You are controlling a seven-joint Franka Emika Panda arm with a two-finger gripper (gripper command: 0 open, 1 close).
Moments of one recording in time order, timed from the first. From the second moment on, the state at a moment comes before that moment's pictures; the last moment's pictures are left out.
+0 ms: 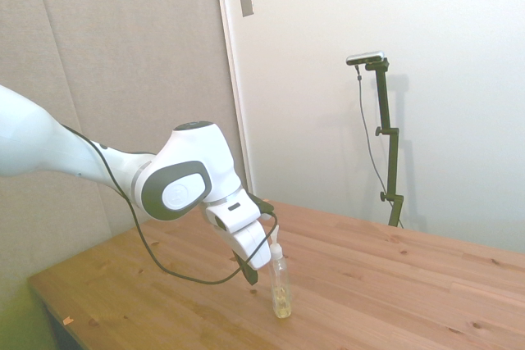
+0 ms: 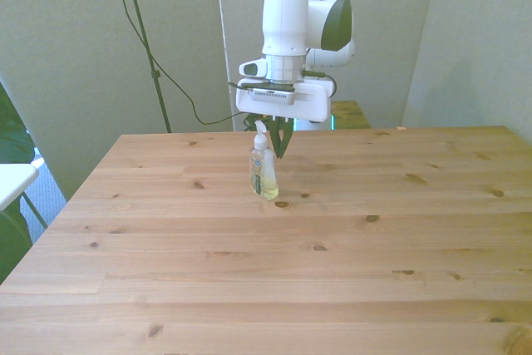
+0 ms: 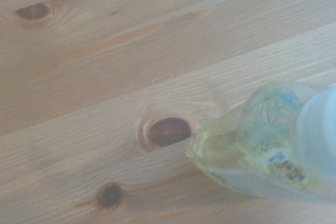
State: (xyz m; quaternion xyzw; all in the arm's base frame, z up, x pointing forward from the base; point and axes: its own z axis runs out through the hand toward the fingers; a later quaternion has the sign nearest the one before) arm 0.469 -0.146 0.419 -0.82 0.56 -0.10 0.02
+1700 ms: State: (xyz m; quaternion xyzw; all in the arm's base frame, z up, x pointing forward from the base) arm 0.560 -0.260 0.412 -0.77 0.62 -0.14 0.07
